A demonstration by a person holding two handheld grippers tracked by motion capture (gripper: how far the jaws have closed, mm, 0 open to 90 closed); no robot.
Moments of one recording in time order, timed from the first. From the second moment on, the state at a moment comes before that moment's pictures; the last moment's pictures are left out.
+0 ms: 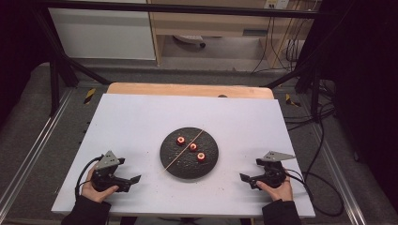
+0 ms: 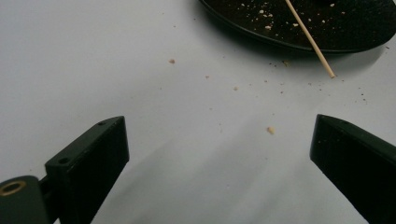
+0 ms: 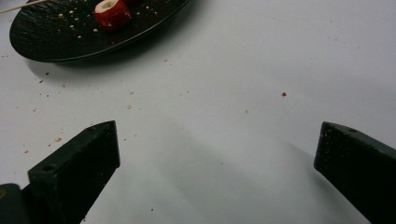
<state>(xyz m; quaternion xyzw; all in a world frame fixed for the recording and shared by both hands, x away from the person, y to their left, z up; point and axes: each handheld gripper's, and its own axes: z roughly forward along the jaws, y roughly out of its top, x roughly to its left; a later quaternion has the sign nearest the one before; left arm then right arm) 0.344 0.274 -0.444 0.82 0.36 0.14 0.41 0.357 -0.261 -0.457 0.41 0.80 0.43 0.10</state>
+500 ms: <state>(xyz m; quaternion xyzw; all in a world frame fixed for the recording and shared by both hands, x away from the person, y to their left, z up) 0.345 0.262 -0.441 0.83 0.37 0.14 0.40 0.357 -0.261 -0.458 0.41 0.80 0.43 0.11</state>
